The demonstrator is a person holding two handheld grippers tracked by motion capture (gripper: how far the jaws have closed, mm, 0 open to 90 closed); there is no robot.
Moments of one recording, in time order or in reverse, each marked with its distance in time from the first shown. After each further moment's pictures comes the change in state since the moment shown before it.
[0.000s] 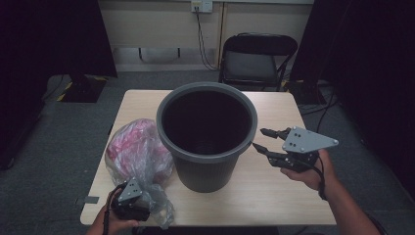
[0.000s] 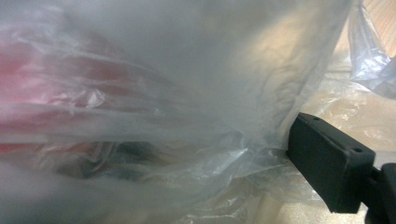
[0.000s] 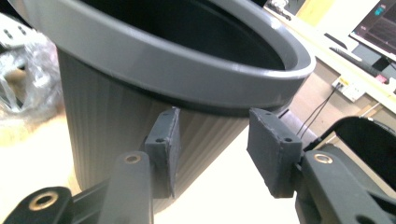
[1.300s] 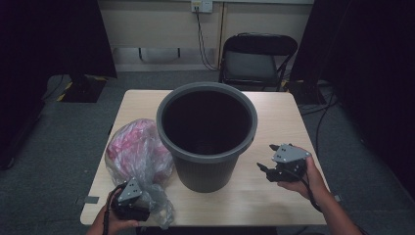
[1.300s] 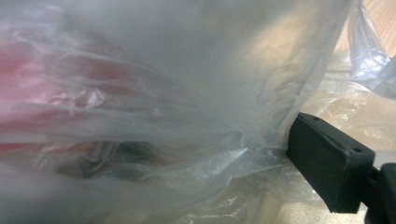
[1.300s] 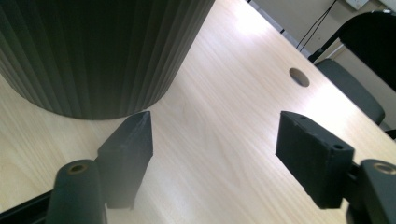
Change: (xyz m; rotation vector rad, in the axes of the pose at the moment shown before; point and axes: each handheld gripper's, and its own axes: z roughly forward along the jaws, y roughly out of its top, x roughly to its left) left arm 0.000 0.000 0.000 0.001 0.000 0.001; right arm 0.005 -0.107 0.045 0.283 -0.076 0.063
